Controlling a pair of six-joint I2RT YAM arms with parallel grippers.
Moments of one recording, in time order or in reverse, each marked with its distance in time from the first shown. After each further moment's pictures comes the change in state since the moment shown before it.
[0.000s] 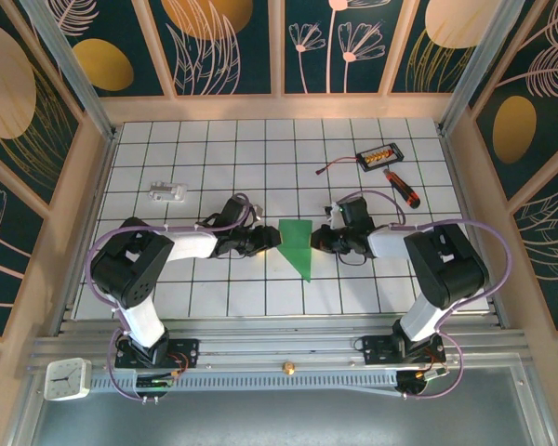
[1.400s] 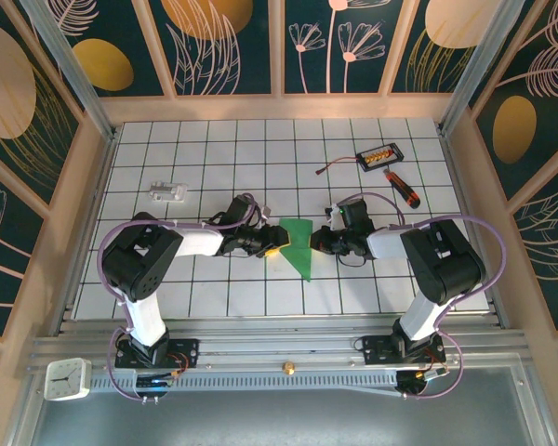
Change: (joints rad) left arm -0.013 0.066 0.040 0.055 0.110 -0.083; right arm -0.005 0.040 -0.020 0.054 -0.003 0.010
